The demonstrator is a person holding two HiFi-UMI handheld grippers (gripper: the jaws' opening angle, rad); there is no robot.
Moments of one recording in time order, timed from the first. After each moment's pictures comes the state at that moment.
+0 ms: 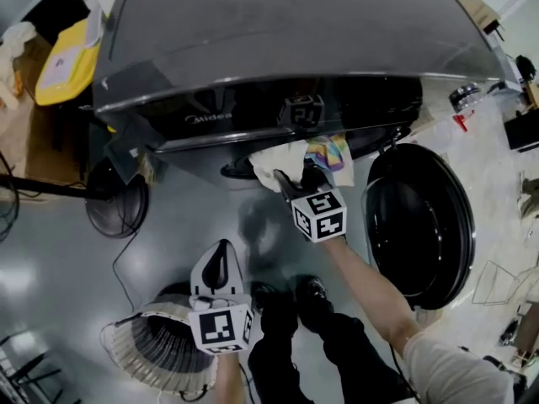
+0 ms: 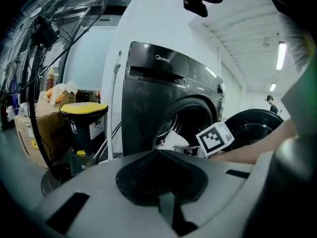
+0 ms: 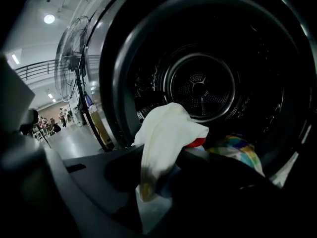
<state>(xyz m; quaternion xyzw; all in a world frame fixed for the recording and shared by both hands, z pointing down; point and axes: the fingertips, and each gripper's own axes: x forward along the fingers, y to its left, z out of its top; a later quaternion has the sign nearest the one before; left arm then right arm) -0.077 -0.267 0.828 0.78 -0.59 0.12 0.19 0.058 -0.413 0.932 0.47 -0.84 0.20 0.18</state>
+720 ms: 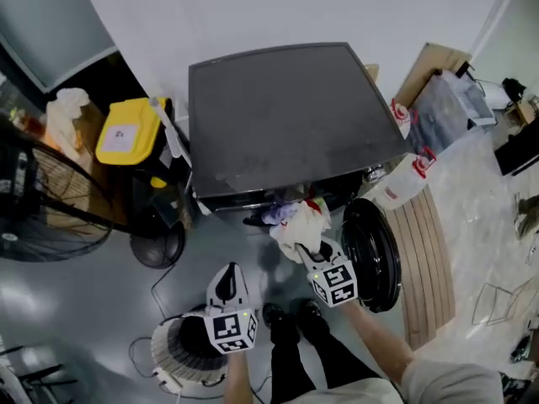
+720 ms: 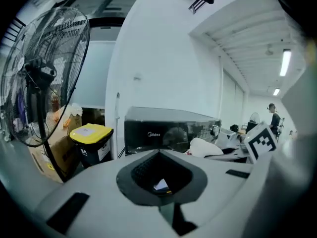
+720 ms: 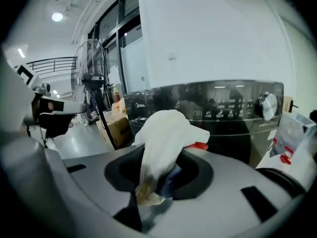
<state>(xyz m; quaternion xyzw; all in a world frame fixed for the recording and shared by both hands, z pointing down) -0.076 -0.246 0.572 0.77 -0.61 0.11 0.16 0.100 -0.292 0.641 0.46 -0.85 0.17 0.20</state>
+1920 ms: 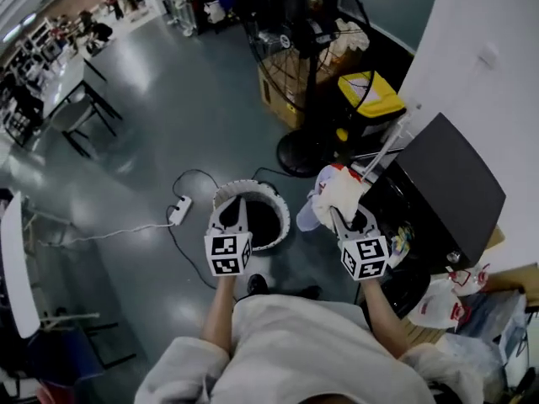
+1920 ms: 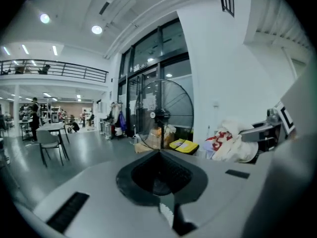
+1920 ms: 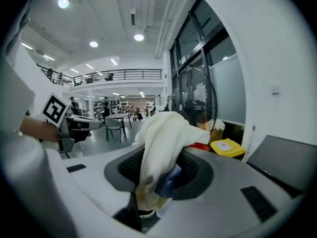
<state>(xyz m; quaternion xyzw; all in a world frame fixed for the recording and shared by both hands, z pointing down) -0.258 0.184 0.369 0.40 -0.91 0.05 0.13 -0.113 -0.018 0.364 0.04 -0.99 0.01 0.15</state>
